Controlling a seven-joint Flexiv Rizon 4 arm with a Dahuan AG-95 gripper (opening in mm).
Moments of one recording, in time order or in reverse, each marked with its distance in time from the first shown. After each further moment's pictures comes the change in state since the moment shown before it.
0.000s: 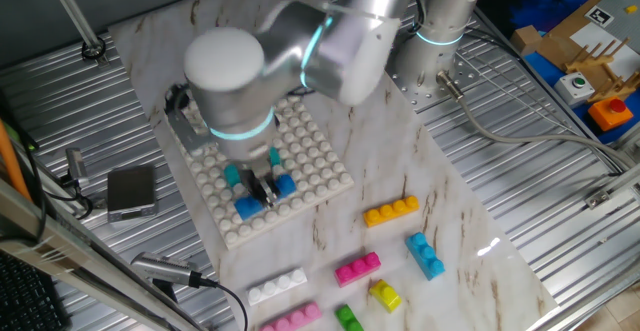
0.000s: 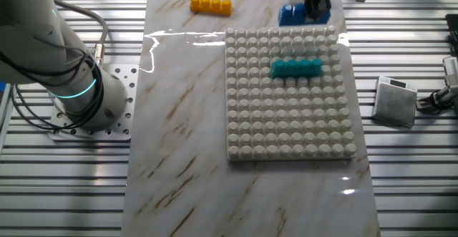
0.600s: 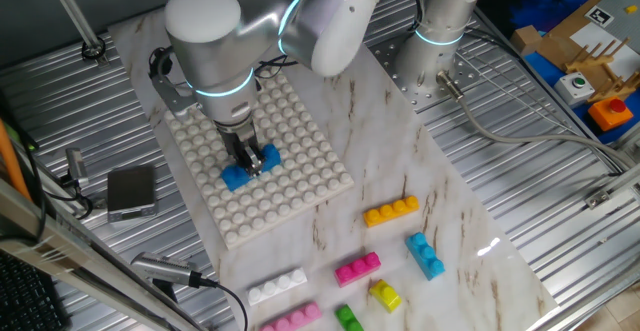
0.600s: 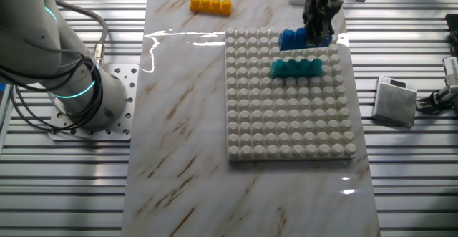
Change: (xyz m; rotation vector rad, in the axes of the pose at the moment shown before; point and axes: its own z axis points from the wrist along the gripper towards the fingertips) arm 0.009 -0.059 -0.005 -0.003 0.006 -0.049
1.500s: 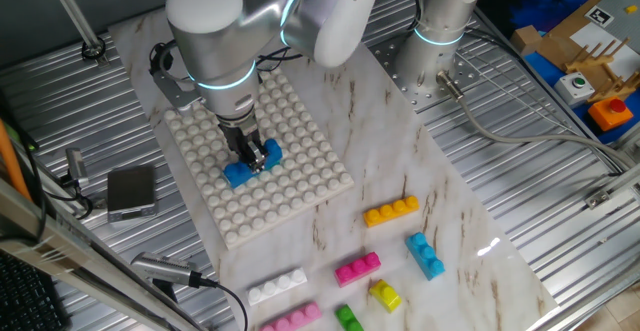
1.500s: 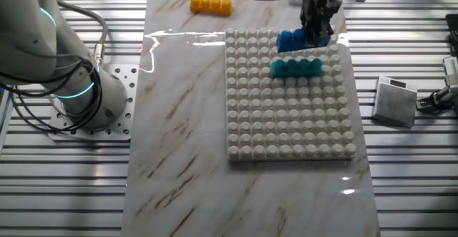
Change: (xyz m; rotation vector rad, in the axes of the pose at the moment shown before) arm 0.002 0.002 0.000 0.007 -0.012 -0.014
